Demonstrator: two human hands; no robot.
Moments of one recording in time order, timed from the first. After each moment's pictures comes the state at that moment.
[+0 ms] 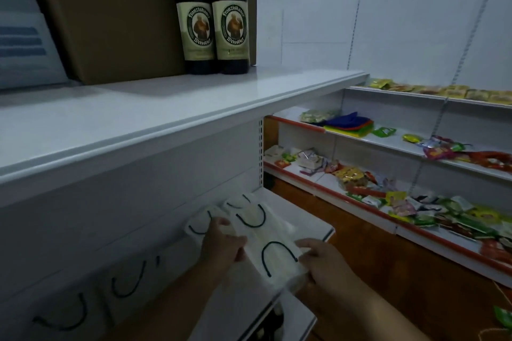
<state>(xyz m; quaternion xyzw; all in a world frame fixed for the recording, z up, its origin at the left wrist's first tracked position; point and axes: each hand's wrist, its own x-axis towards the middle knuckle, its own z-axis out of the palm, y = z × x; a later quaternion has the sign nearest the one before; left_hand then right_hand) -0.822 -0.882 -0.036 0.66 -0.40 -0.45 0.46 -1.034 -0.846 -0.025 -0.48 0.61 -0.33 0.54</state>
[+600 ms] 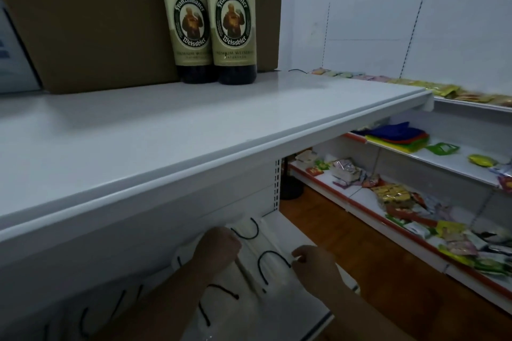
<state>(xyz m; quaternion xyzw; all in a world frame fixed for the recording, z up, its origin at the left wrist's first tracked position) -0.818 -0.995 -0.033 0.79 -0.54 -0.22 0.20 -1.031 -1.013 -0.068 -0.70 0.63 -0.16 0.29</state>
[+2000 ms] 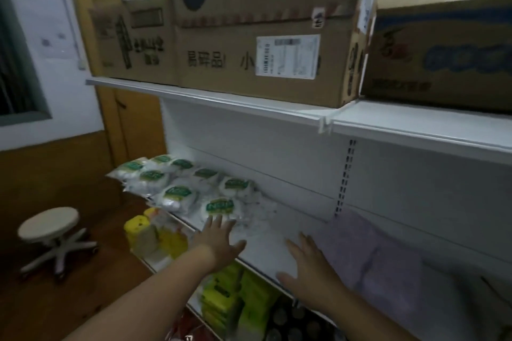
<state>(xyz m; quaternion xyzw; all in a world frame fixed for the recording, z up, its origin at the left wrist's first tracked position) -0.478 -0.237 -0.011 0.98 -0.14 -0.09 0.09 -0.560 -0.461 -0.032 -0.98 -0.02 0.04 0.18</state>
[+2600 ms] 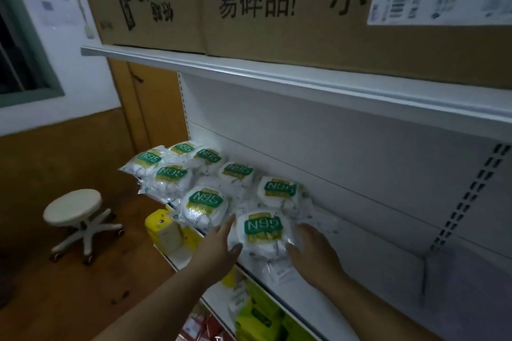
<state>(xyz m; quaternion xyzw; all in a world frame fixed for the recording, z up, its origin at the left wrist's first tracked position) -0.324 -0.144 -0.079 0.96 -0.07 -0.05 0.26 -0.352 -0.371 -0.079 -0.95 0.02 0.00 0.31</state>
